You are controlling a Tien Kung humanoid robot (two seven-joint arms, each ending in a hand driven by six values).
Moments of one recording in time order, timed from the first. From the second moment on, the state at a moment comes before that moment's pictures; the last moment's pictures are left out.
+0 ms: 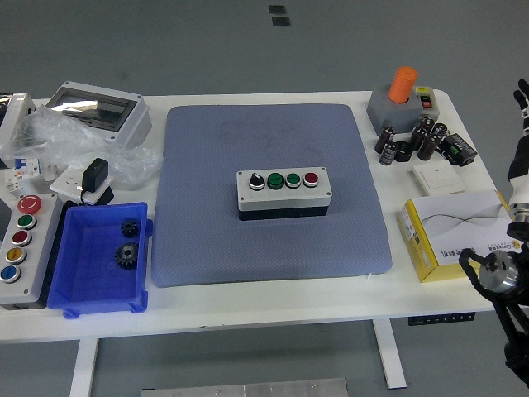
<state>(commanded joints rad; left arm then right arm) -0.01 0.16 -1.42 -0.18 1.15 -0.03 0.39 0.14 -0.30 1.35 1.39 -0.70 -0.37 0.62</state>
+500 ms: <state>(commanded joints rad) 0.01 0.15 -1.40 -0.18 1.12 -0.02 0.38 0.15 -0.29 1.29 1.38 -0.72 -0.34 0.57</state>
